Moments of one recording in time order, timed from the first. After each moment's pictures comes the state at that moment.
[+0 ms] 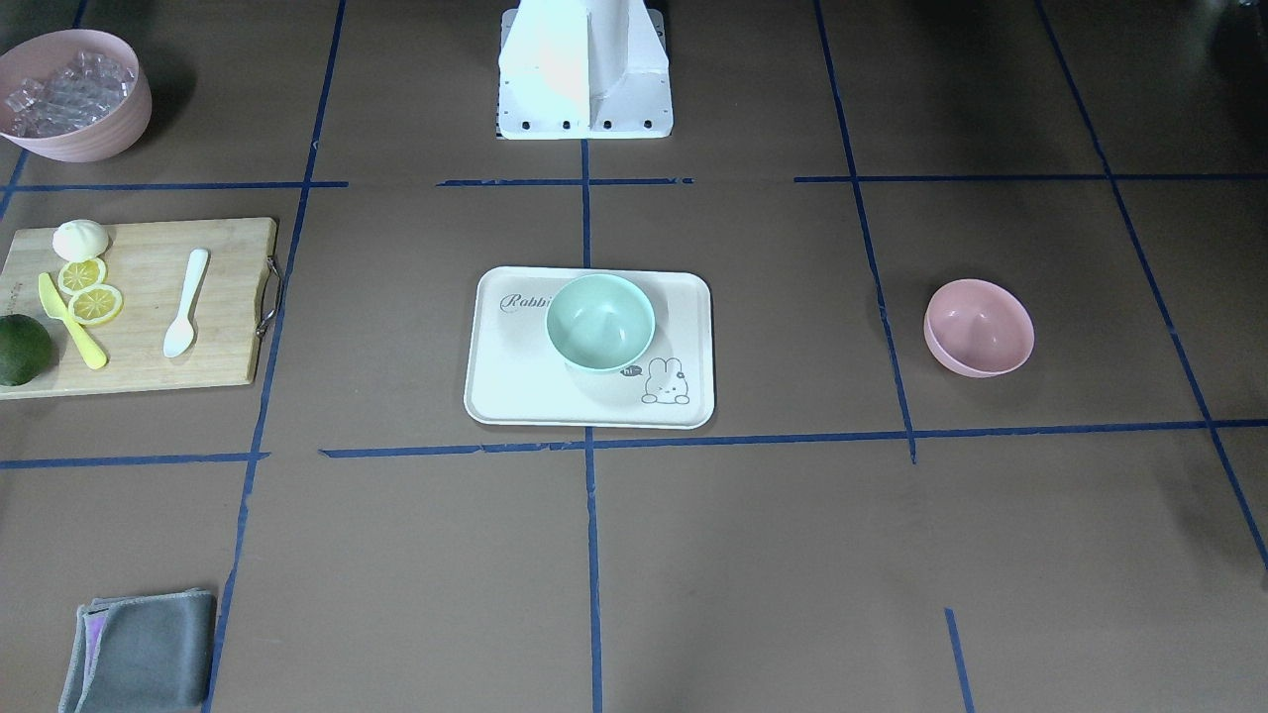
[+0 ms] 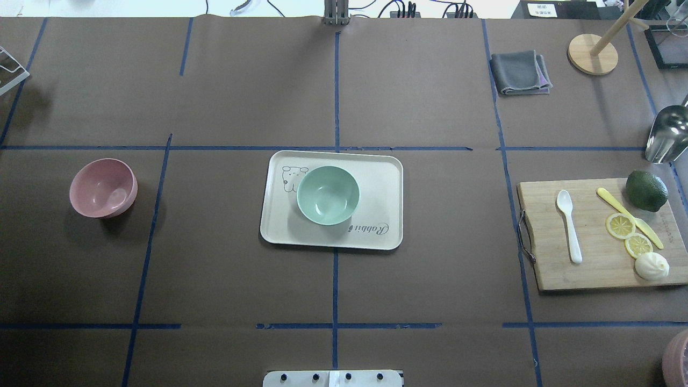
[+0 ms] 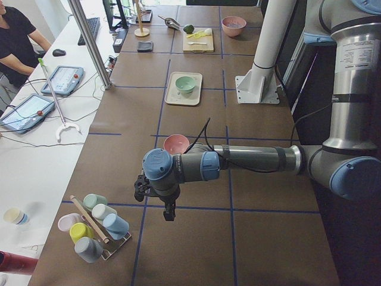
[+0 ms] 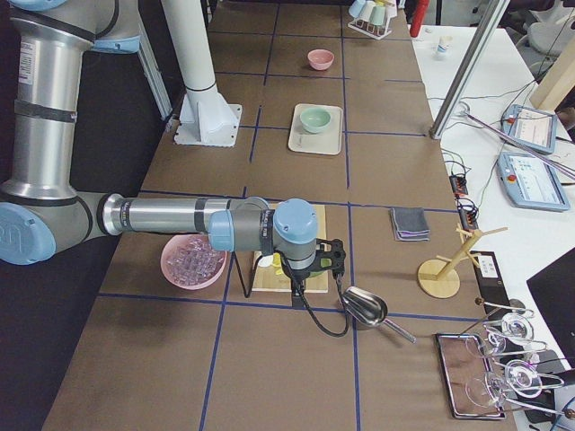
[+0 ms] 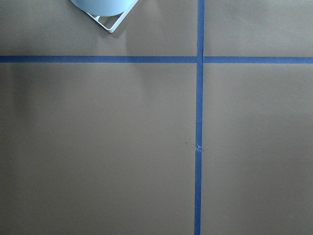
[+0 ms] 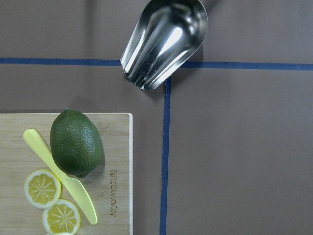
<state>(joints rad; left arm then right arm) -1.61 -1.53 -1.63 -1.44 -2.37 0.11 1.59 -1.76 1.80 -1.55 2.37 0.00</state>
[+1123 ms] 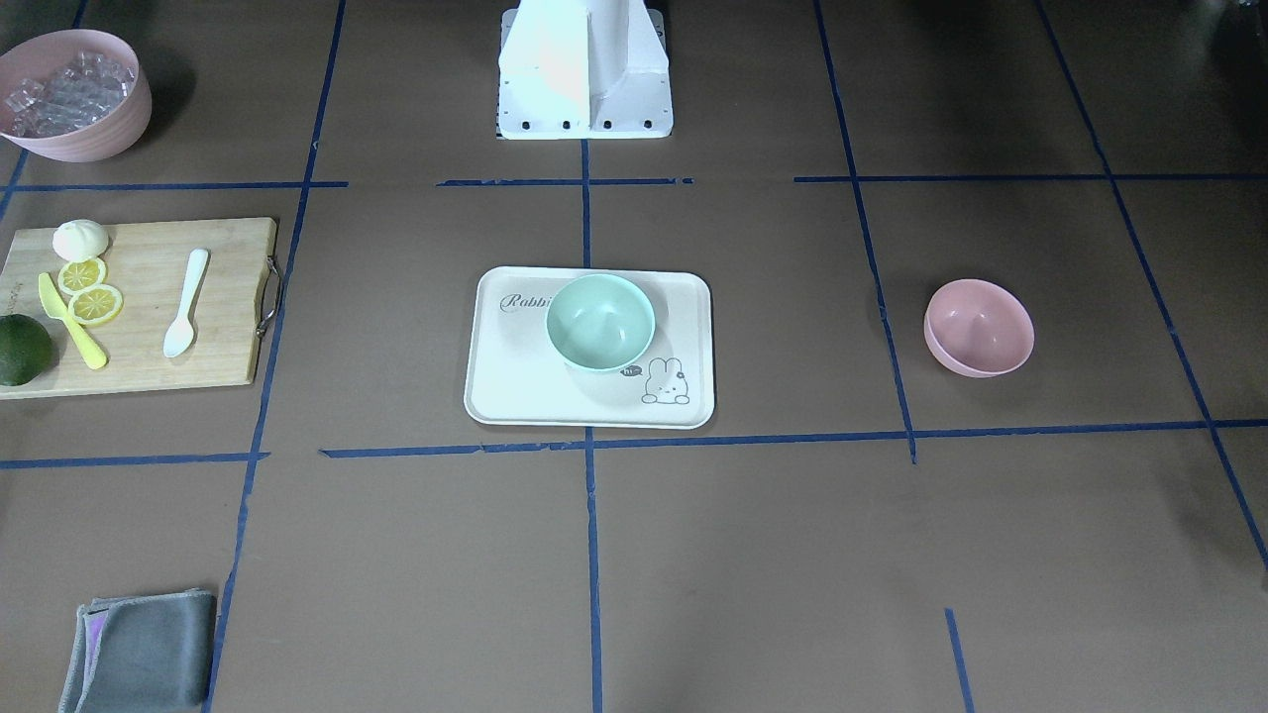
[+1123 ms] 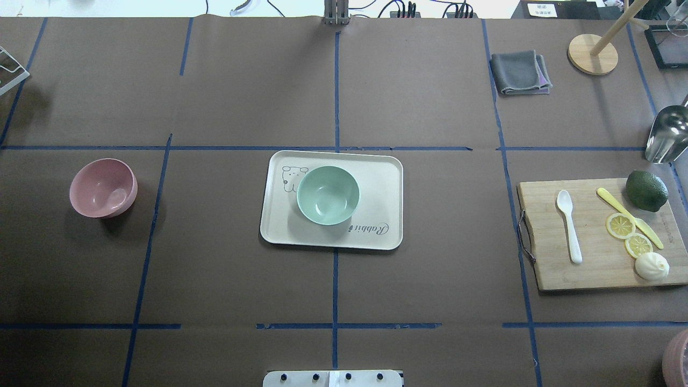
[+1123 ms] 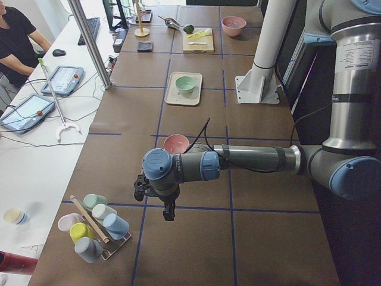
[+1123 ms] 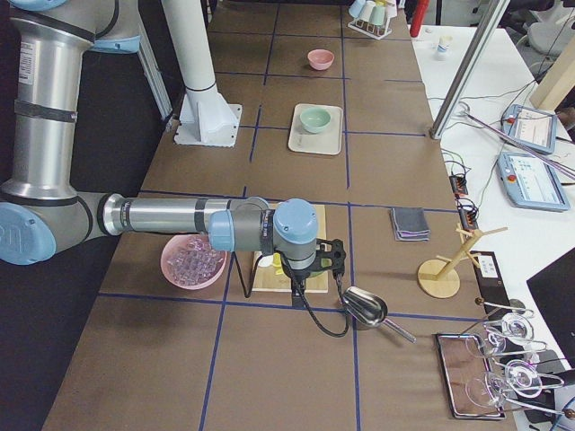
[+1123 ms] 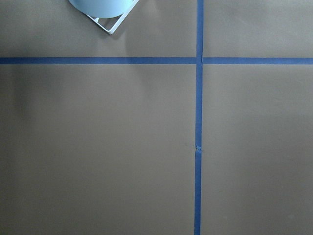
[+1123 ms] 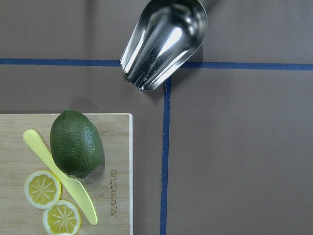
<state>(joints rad) -1.61 -1.53 -1.63 -1.44 -2.37 0.11 1.59 -1.76 1.80 -1.55 2.37 0.00</state>
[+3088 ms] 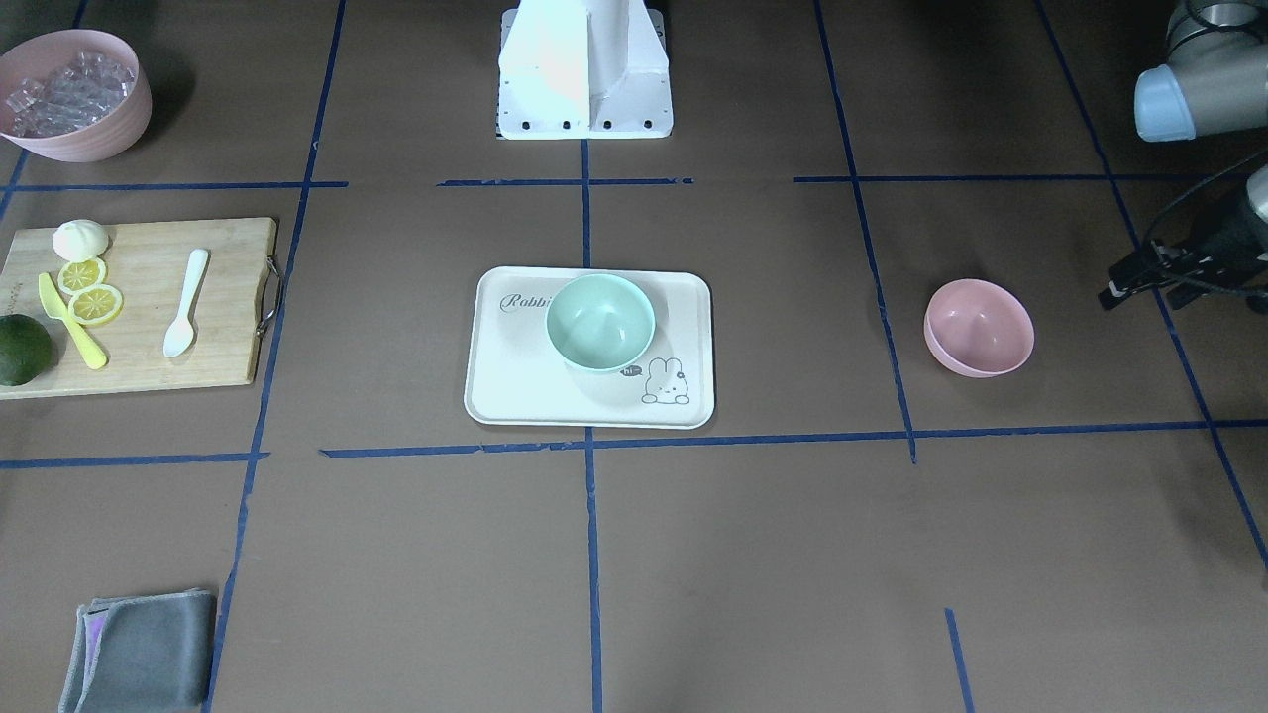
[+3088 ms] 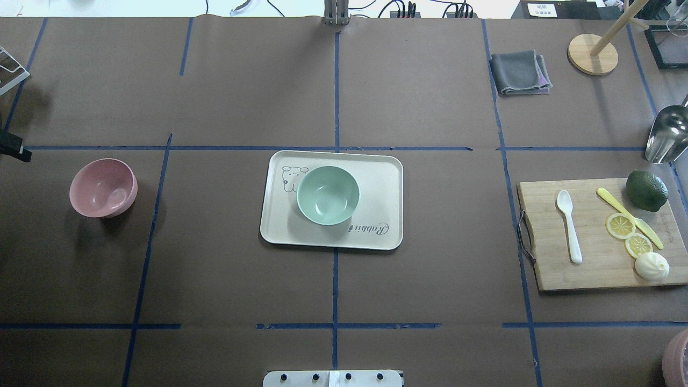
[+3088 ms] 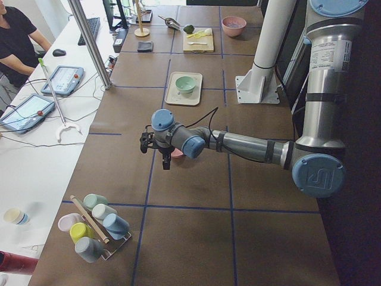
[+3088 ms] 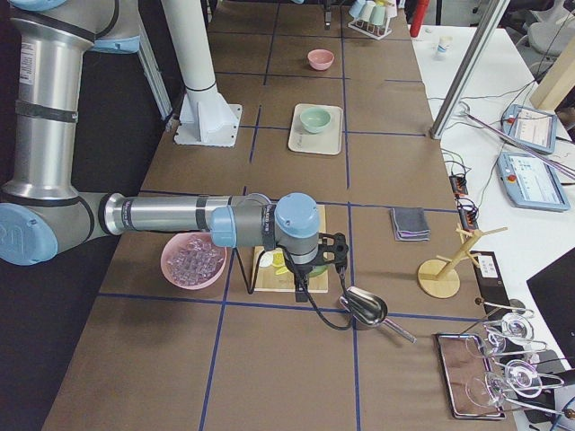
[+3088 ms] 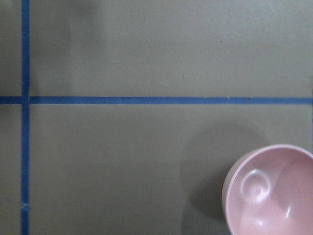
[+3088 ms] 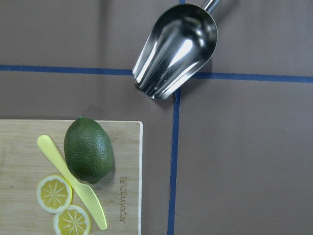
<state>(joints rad) -1.18 -1.58 -1.66 -2.00 -2.34 -0.70 1.59 -1.75 1.82 -1.55 2.38 0.00</state>
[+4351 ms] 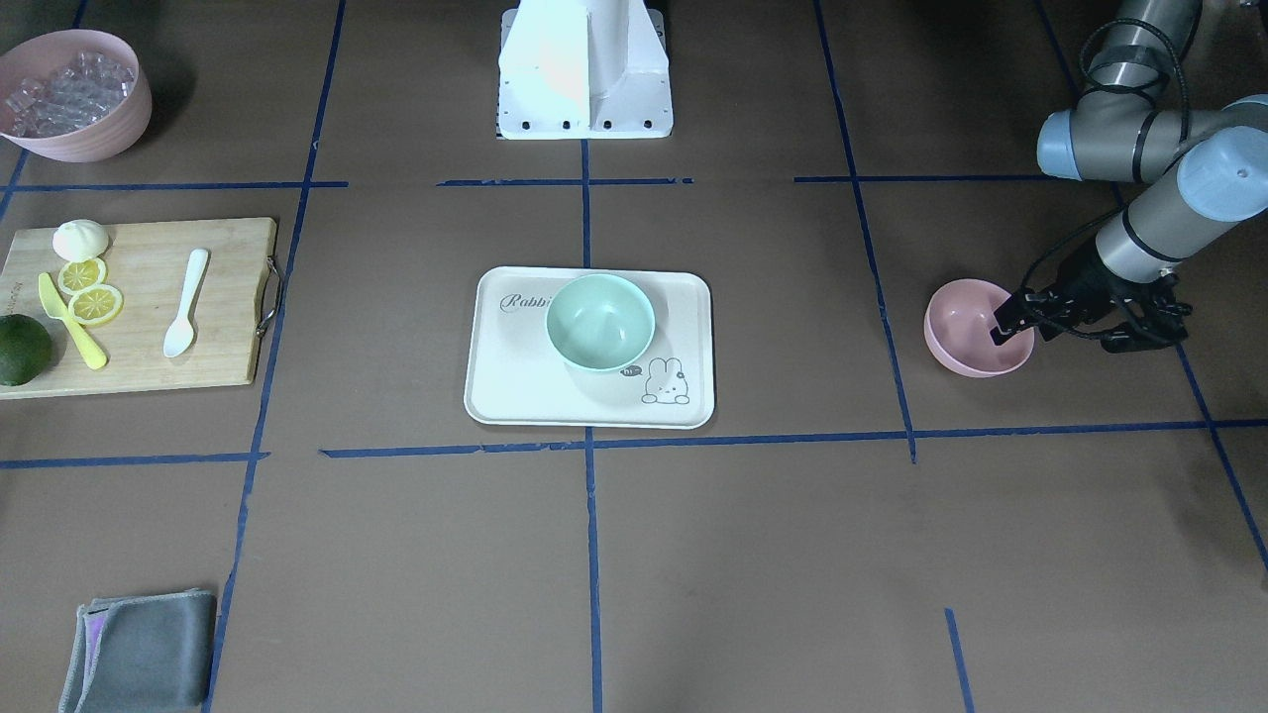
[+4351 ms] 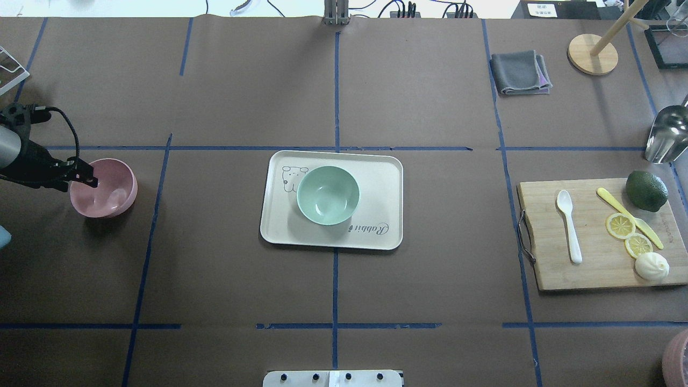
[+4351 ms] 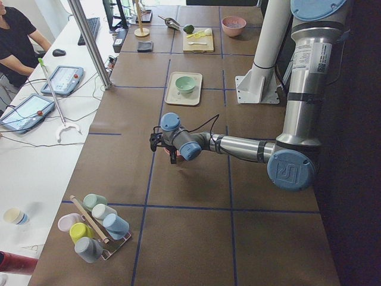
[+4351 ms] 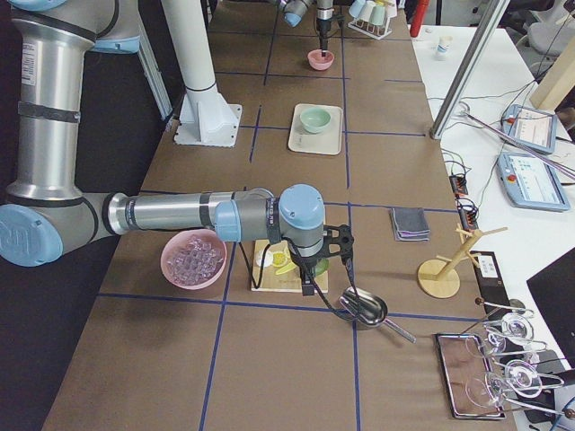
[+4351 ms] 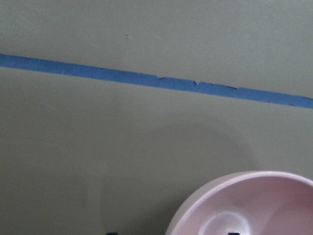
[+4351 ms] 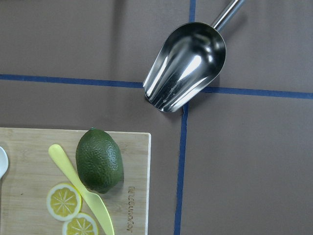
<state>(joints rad) -0.98 -1.63 -1.55 -2.20 -2.24 -0.98 1.59 -1.72 1.83 -1.55 2.39 0.01</state>
